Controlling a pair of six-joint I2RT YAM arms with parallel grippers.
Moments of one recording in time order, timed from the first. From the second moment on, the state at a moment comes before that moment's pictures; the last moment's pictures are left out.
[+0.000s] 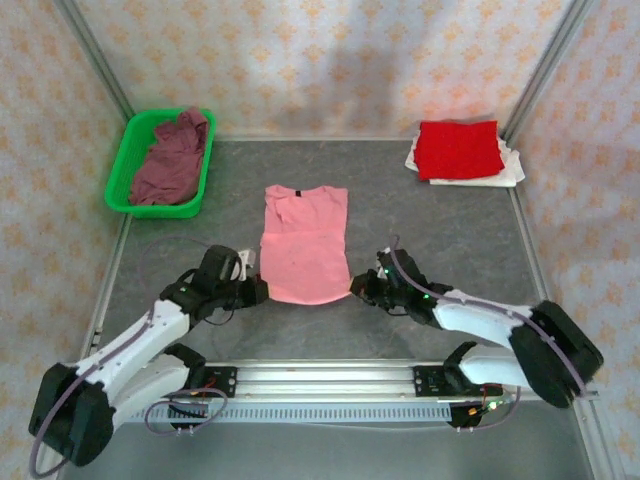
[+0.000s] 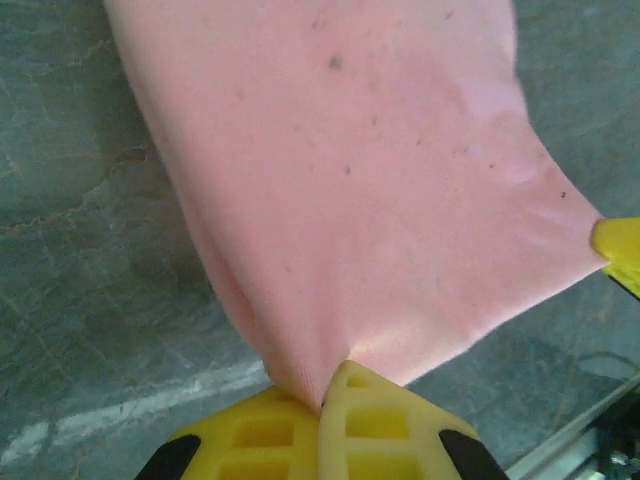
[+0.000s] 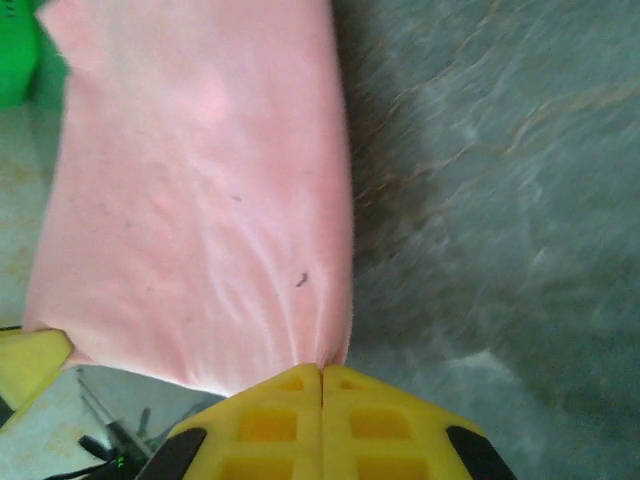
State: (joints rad) left arm -0.40 0.89 0.46 -0.47 0.33 -0.65; right arm 0.69 1.18 0.39 0.11 -0.28 1.10
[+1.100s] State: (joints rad) left arm -0.09 1.79 1.40 -0.47 0.37 -0.51; right arm 0.42 1.93 1.46 -0.16 -0.25 0.81
